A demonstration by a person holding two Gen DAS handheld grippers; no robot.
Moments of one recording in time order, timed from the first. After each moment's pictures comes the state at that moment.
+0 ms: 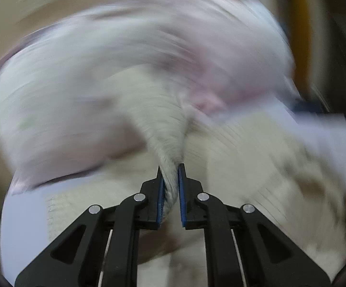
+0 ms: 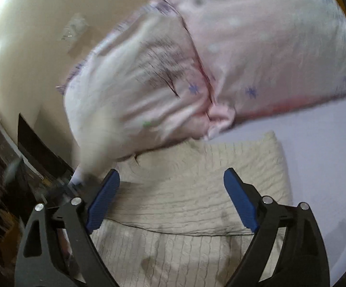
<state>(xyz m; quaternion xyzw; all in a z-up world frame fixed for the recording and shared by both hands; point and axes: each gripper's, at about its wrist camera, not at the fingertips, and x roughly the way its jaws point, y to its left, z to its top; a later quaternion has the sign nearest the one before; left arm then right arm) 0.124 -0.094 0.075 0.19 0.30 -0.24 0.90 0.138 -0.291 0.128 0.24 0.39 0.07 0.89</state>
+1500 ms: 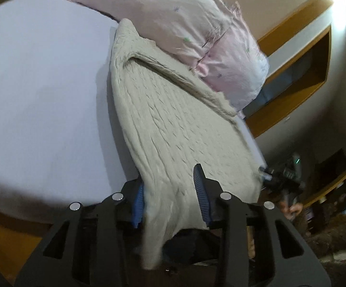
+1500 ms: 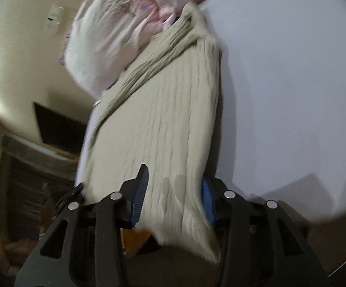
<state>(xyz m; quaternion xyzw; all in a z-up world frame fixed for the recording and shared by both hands) -0.055 0.152 0.007 -0.28 0.41 -0.30 0.82 -0.085 -0.331 0.047 0.36 0.49 0.15 0.78</state>
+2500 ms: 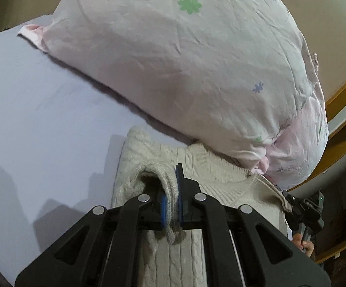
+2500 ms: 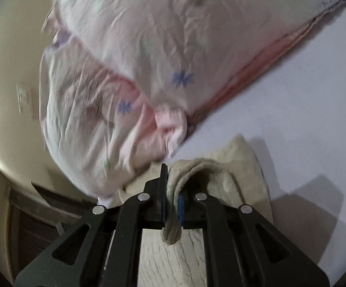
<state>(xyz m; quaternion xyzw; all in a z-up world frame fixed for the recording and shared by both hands) 0.252 0.132 0.042 -0.29 0.40 -0.15 0.86 0.226 -0.398 0.041 0.46 0.38 0.06 0.80</state>
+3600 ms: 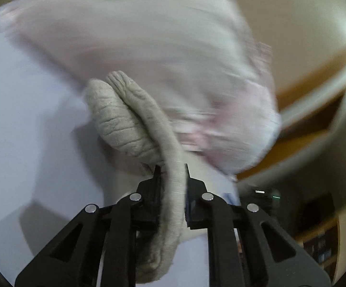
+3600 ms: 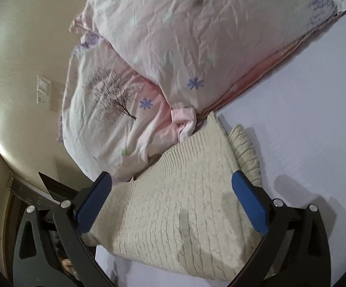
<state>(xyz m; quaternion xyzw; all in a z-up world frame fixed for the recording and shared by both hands) 0.193 0.076 0.108 -0.35 0.39 -0.30 0.80 0.163 -0.398 0.086 0.43 0.35 0.10 0.83</state>
